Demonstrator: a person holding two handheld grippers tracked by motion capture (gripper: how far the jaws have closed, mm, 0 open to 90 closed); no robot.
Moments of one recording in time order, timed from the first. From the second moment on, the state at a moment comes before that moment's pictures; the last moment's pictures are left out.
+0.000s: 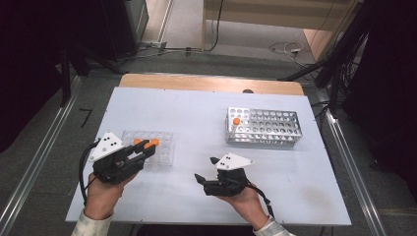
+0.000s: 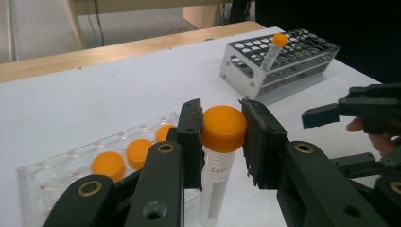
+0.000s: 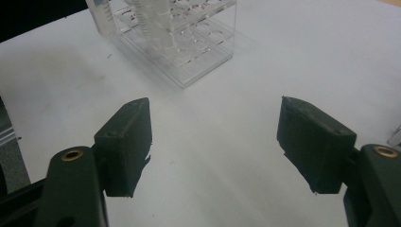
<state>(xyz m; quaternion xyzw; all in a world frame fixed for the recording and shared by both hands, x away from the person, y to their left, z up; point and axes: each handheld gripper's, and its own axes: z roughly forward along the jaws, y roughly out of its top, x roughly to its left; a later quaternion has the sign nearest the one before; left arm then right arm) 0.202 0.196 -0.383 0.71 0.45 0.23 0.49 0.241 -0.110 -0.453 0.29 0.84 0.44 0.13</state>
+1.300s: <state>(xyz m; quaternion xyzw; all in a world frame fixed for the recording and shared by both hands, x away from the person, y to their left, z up) 0.225 0.240 -0.385 0.65 0.52 0.31 0.47 0.245 -0.116 -0.453 0.30 0.83 0.44 0.13</state>
